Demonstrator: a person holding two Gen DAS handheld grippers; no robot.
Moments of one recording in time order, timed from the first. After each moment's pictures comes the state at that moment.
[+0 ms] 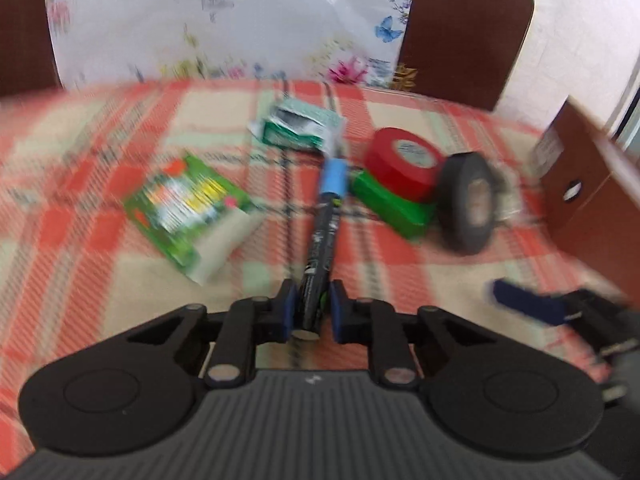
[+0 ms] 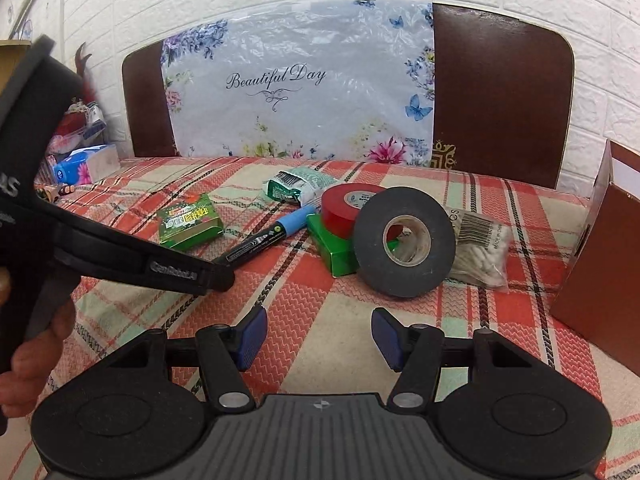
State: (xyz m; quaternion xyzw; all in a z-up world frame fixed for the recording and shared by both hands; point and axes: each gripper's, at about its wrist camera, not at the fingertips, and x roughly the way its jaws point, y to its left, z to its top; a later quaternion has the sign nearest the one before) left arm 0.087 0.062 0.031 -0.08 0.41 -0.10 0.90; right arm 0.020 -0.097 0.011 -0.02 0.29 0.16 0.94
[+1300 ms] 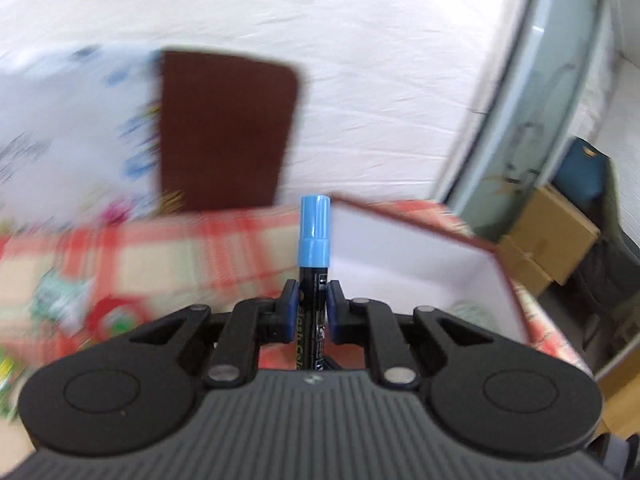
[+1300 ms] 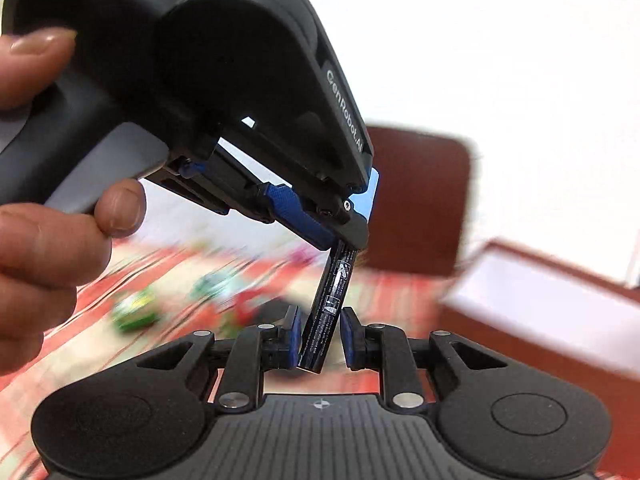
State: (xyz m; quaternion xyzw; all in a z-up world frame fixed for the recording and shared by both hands) left arm 0.080 -0.127 0.165 -0.04 0.30 -0.28 0.91; right arm -0.020 -0.171 0.072 -0.03 0.14 0.07 0.99
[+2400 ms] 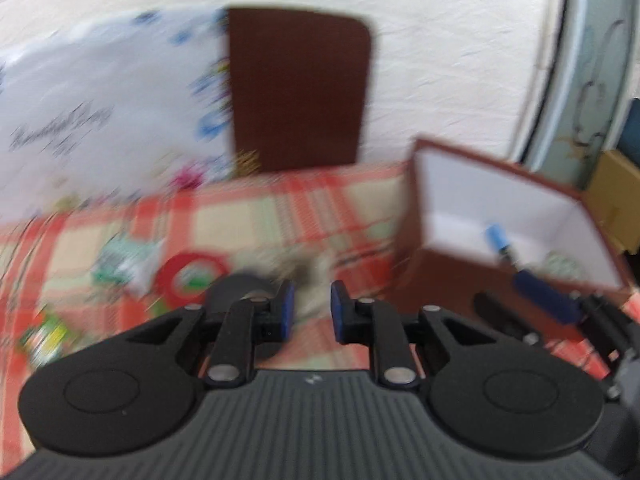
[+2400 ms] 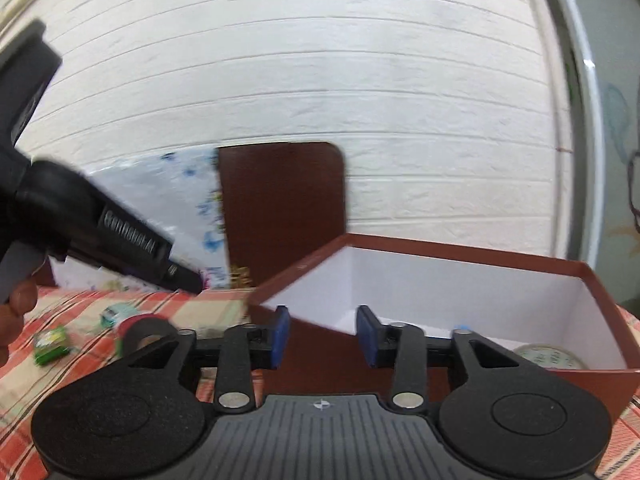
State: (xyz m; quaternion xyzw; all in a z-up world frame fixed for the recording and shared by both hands) left arm 0.069 -0.074 0.095 0.02 0.33 -0.15 0.93; right arm -0.032 -0.239 0.062 0.02 0.11 0.00 0.99
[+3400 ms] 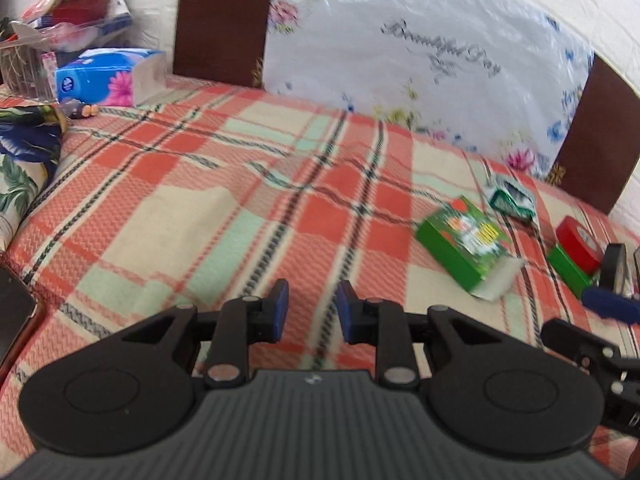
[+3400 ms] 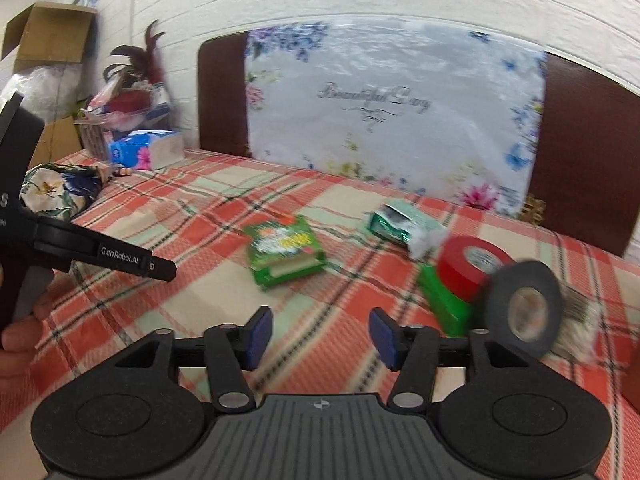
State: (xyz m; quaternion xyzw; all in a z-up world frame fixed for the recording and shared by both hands) left arm 0.033 0.191 0.013 -0.12 0.31 0.08 0.94; right arm 0.031 -0.019 0.021 -0.08 0.26 0.25 0.93
